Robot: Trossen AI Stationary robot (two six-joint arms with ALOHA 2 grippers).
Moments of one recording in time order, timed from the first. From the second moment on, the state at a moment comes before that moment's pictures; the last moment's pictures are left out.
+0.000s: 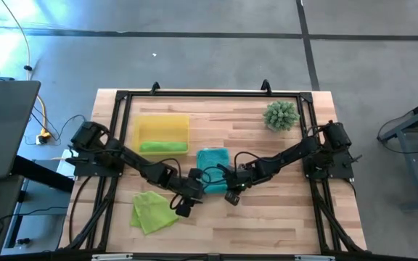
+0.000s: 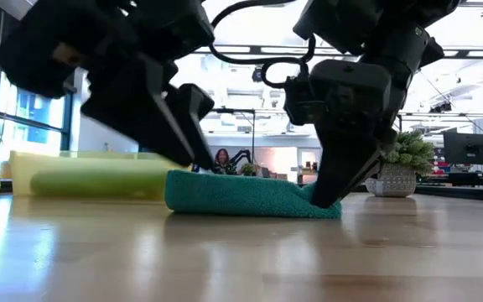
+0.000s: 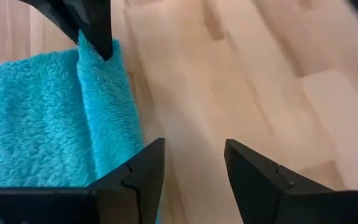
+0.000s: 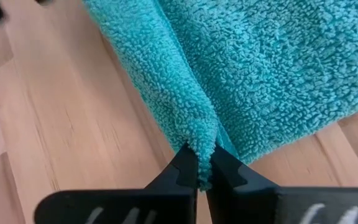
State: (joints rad) left arm -0.26 1.77 0.89 0.06 -0.06 -0.06; right arm 0.27 1.84 0.95 -0.16 0.00 0.76
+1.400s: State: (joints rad) left arm -0.22 1.87 0.90 -0.03 -0.18 -0.21; right arm 0.41 1.69 0.95 -0.19 0.21 0.05
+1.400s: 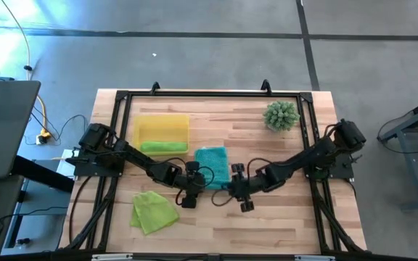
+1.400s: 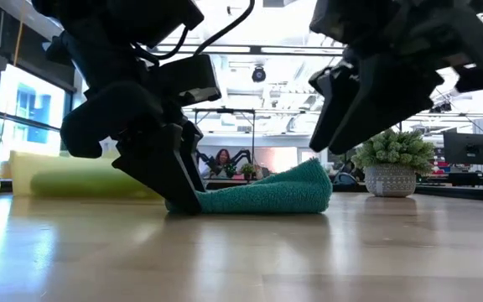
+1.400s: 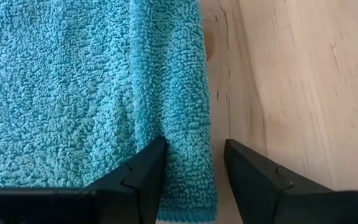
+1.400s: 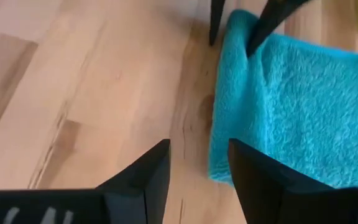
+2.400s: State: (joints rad) left arm -0.22 1.87 0.89 -0.02 -0.20 -0.26; right arm 0.34 1.87 0.96 -0.09 0.32 0.05
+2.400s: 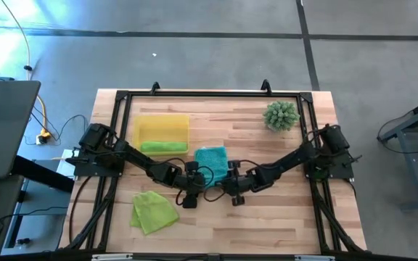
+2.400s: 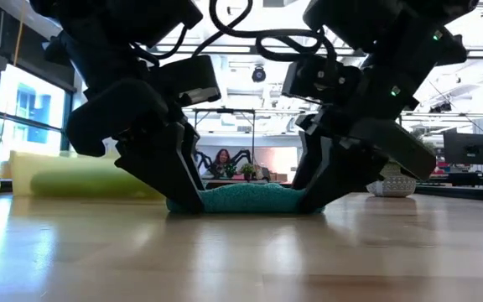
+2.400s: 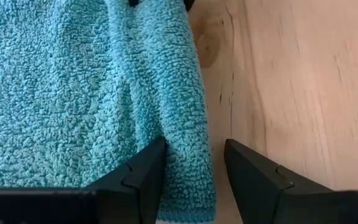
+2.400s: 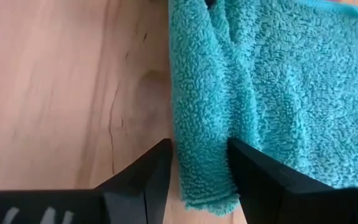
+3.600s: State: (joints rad) left arm -0.35 1.69 0.89 -0.10 -0.33 -0.14; right arm 0.17 1.87 0.95 -0.05 -0.29 0.63
